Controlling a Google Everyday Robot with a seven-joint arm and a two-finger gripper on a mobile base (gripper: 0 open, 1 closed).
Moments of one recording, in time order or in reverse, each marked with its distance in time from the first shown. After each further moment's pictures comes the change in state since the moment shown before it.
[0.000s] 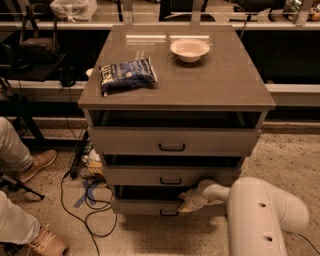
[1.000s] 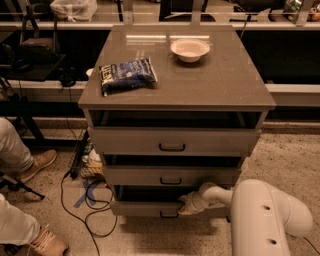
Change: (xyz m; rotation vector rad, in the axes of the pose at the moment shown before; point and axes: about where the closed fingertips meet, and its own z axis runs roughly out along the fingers) arm 0.006 0.014 0.000 -0.007 -0.012 0.021
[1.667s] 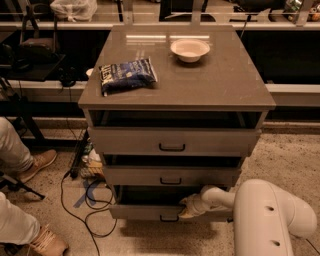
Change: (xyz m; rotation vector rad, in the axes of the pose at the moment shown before) arm 0.004 0.012 -0.004 0.003 0.009 0.018
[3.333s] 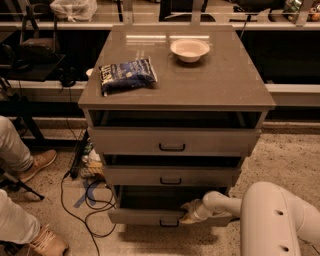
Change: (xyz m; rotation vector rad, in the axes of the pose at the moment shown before) arm 0.003 0.024 -0.004 0.000 -0.014 0.026
